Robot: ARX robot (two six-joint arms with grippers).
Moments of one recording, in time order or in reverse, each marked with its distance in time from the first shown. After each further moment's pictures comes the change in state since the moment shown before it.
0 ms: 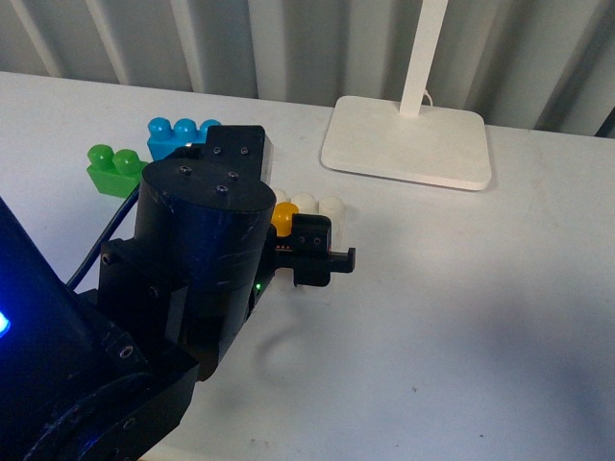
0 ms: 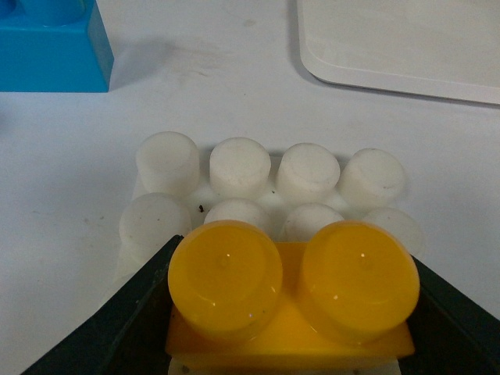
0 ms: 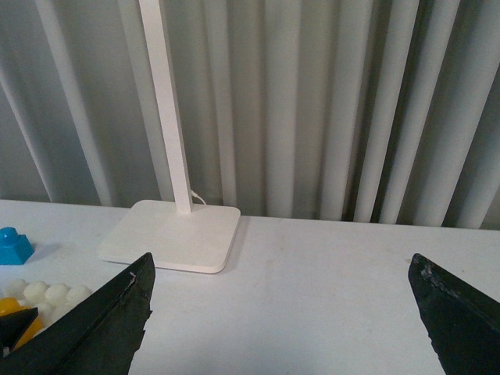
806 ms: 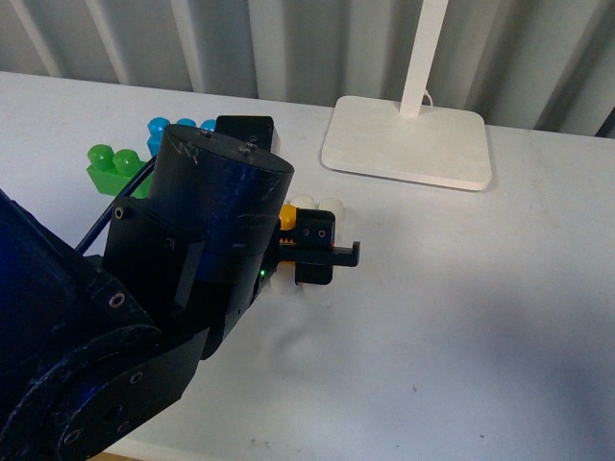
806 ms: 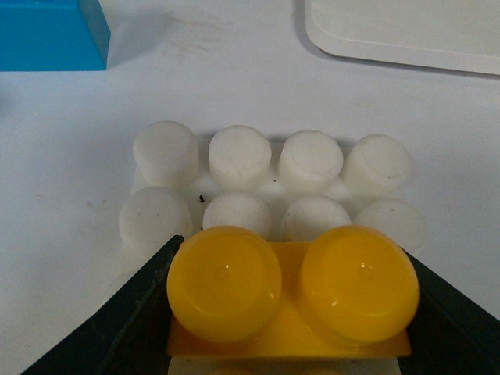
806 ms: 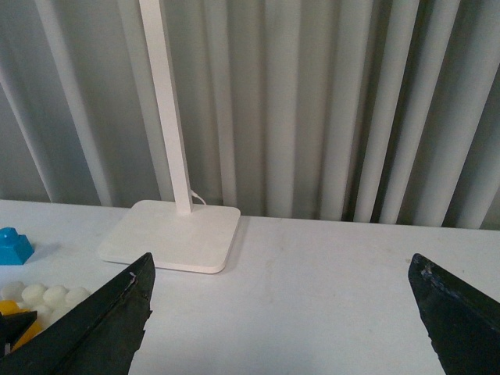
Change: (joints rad) left arm -0.011 -0.087 0.024 -0.217 0.015 -0.021; right arm 0.000 0.000 0.000 0.000 0.000 0.000
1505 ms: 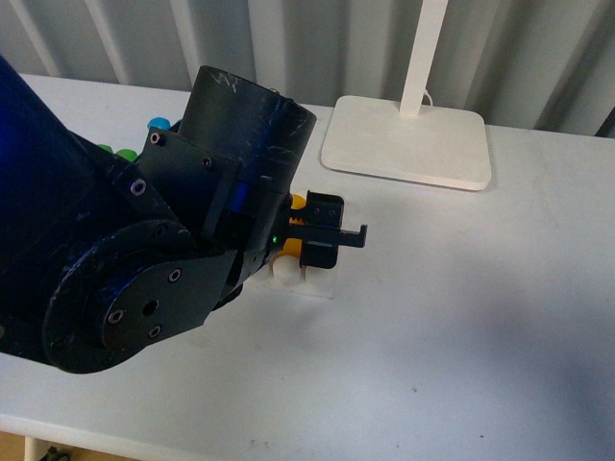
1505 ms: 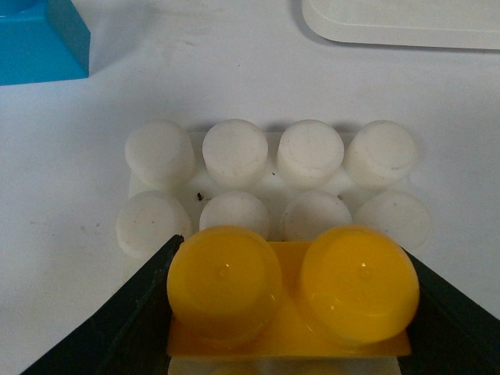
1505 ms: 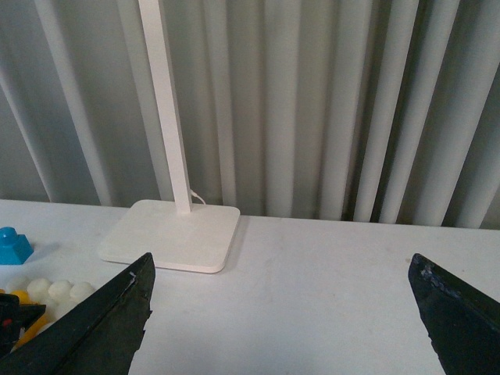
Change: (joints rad) left arm 0.010 -0.050 0.112 -0.277 0.043 0.040; right arm 0.000 0.000 0.000 0.000 0.000 0.000
